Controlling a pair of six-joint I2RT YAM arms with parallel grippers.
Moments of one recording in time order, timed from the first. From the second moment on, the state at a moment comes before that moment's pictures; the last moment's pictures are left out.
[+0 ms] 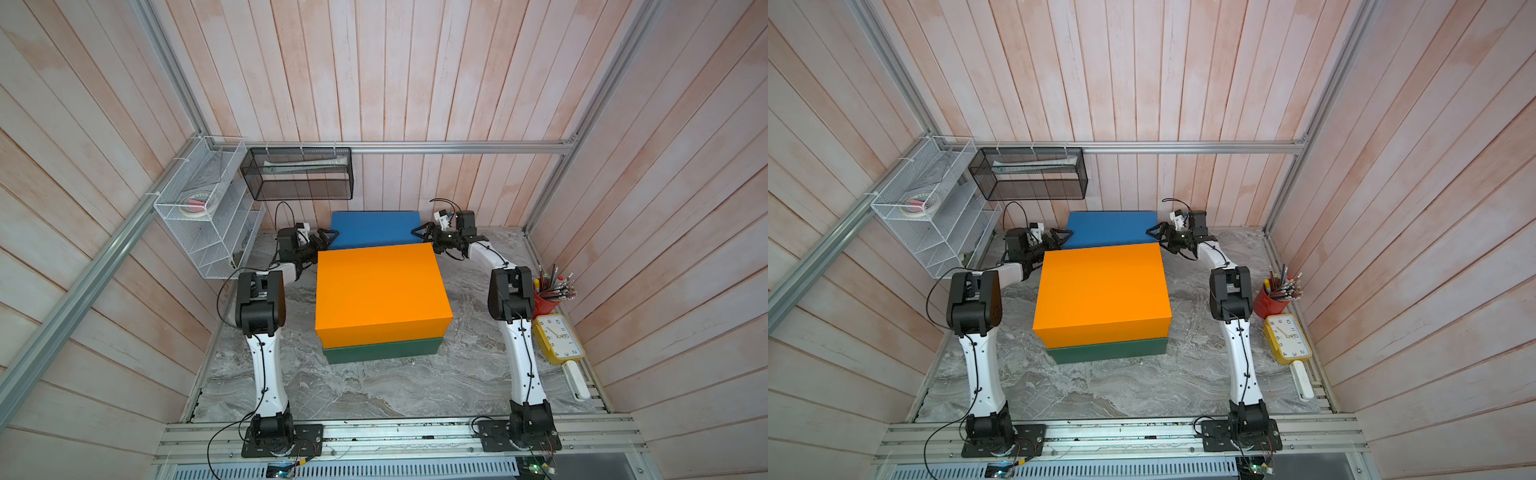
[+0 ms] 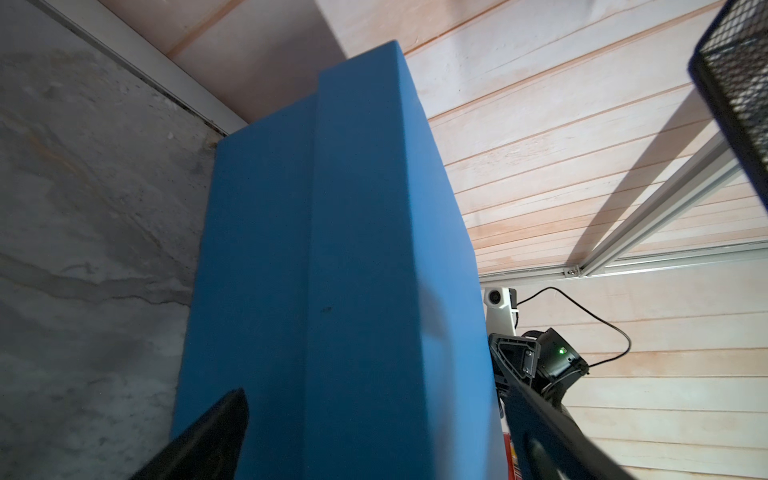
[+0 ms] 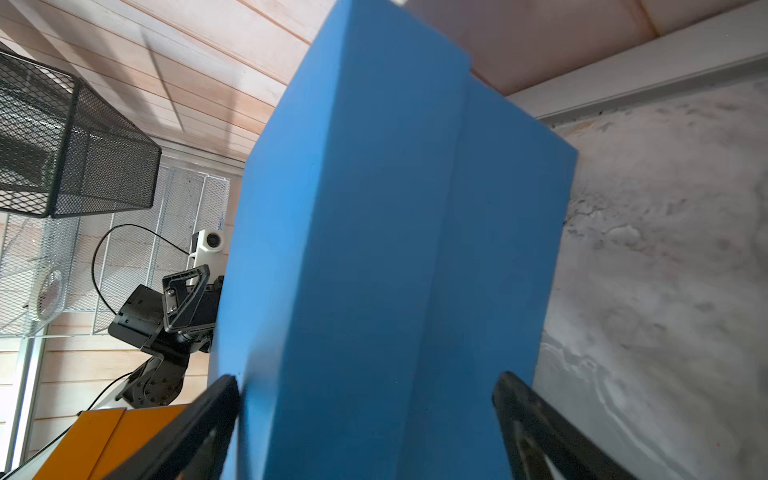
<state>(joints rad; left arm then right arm) 0.06 2.31 1.58 0.38 0.81 -0.92 0.17 2.62 2.22 -0.15 -0.90 0.69</state>
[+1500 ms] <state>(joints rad) 0.05 2.32 1.69 0.10 0.81 -0.77 0.21 2.60 2.14 0.03 -0.81 0.87</state>
